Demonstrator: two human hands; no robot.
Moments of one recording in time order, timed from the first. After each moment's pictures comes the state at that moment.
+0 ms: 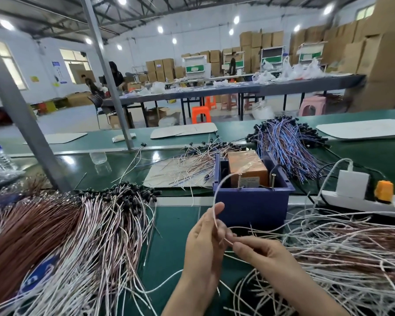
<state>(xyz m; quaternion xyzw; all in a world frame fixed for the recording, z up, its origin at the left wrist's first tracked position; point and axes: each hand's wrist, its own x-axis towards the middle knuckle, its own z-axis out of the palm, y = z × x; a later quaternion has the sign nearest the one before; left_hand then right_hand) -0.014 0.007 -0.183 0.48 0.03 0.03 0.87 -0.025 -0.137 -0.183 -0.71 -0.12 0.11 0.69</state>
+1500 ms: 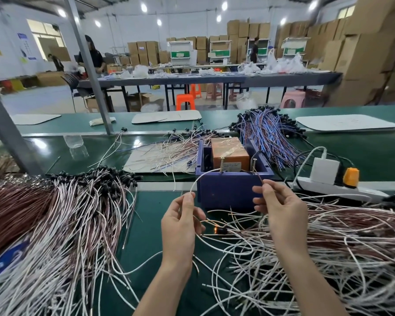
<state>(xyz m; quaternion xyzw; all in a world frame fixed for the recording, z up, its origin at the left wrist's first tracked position) -0.007 0.011 -0.200 0.58 0.05 0.16 0.80 0.011 -0.168 -0.188 -0.66 0.06 -0.26 0.70</state>
